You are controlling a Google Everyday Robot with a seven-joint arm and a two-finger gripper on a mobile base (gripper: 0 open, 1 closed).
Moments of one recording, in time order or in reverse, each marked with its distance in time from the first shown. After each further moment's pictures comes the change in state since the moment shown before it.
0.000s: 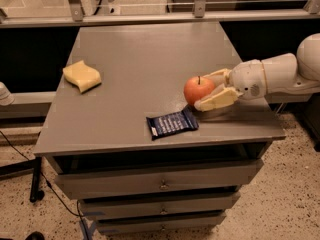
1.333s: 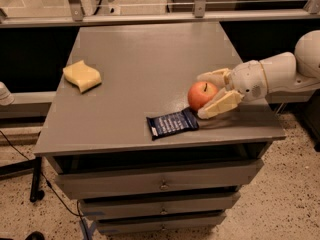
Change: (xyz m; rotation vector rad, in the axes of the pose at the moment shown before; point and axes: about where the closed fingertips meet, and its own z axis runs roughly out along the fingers) arm 0.002 0.016 0.002 -0.088 0.023 -0.025
